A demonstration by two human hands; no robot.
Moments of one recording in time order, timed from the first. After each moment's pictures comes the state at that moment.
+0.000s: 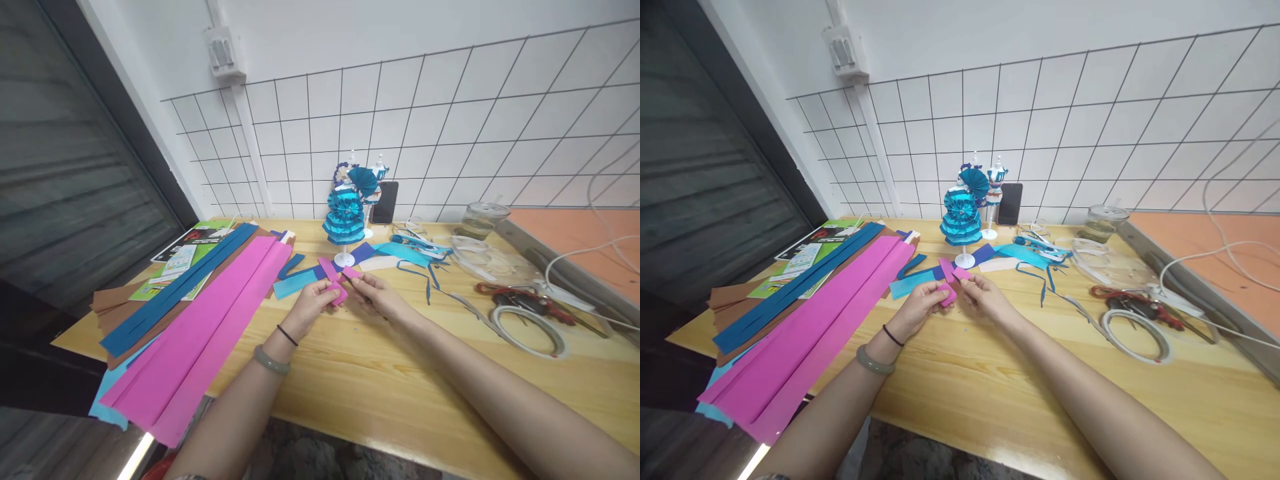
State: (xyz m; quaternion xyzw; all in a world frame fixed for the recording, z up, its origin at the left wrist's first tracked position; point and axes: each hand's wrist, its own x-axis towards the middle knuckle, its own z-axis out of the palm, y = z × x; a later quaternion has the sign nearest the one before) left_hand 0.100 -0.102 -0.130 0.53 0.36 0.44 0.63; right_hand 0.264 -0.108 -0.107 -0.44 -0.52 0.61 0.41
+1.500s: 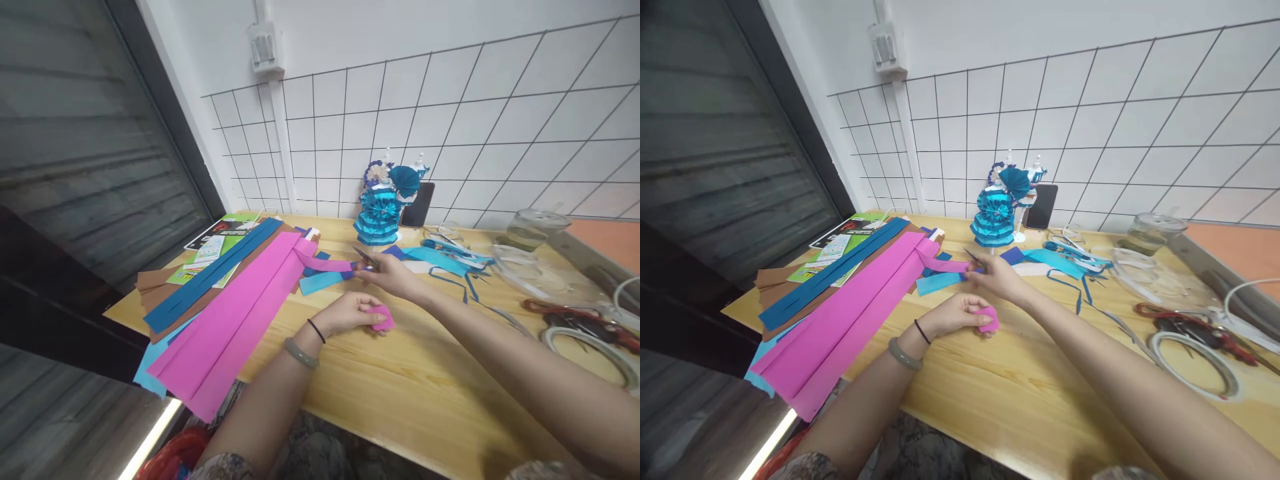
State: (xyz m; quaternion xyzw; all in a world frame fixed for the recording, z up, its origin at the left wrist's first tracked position) left_hand 0.100 -0.109 -0.132 0.57 0.28 0.28 0.72; right_hand 0.241 -0.060 -0.085 -0.41 -0.77 0.34 0.34
